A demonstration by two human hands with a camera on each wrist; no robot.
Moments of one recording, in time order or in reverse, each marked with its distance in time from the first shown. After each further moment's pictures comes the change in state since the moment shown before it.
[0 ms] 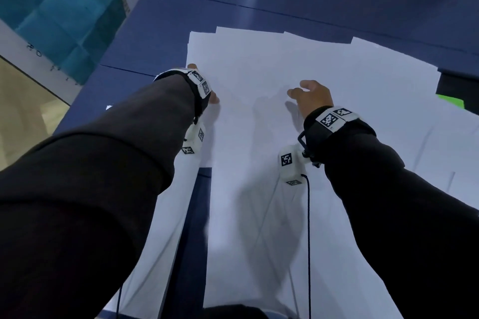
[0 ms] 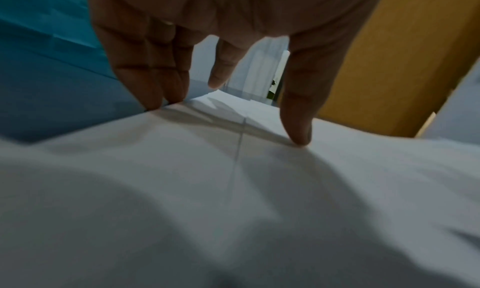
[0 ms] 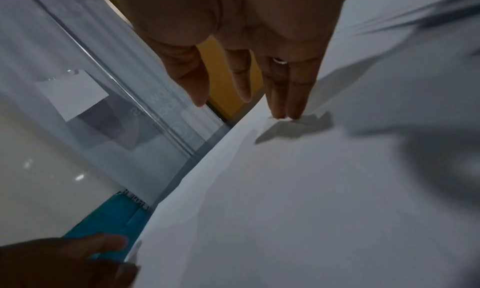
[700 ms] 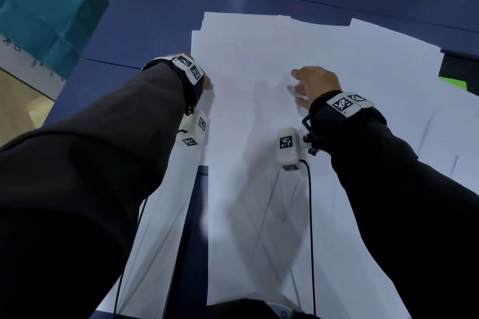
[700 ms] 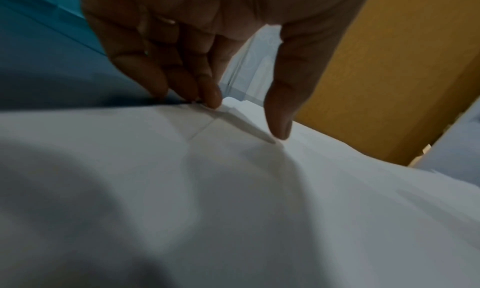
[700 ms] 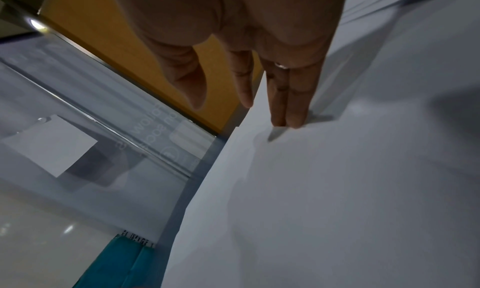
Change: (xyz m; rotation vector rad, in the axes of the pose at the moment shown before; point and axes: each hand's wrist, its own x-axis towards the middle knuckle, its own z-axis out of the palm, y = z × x) left_hand -0.002 0.000 -0.018 0.113 -0.033 0.102; right_hand 0.011 -0.003 -0.002 0.209 0.010 0.094
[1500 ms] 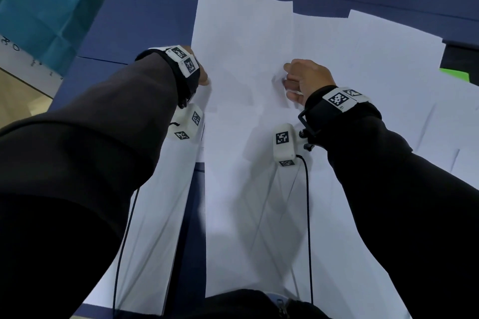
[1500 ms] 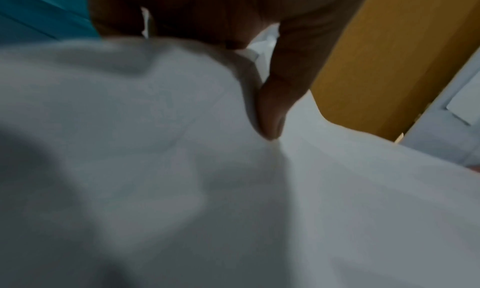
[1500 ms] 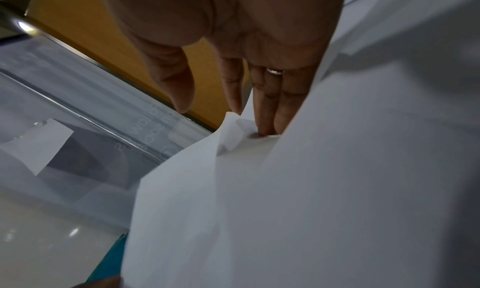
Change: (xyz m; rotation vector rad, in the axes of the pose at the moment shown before) left_hand 0.007 0.001 -0.002 -0.206 -0.010 -0.019; right_hand 0.007 0.006 -0.001 -0.019 -0.101 -0.018
